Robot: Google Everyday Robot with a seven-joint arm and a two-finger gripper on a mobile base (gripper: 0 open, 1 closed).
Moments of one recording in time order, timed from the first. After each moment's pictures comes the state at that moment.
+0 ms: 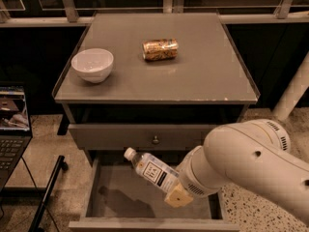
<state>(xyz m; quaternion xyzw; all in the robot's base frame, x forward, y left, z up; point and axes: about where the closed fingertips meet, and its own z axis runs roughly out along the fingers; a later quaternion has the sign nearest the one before) 0.375 -0.075 0.711 -0.51 0.84 0.08 0.18</state>
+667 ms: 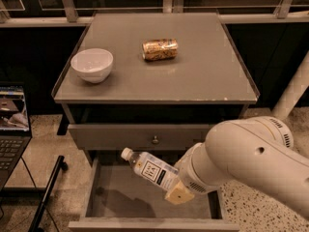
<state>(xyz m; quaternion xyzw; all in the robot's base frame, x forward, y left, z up) 0.378 -0.074 0.719 -0.53 0.82 0.07 0.19</state>
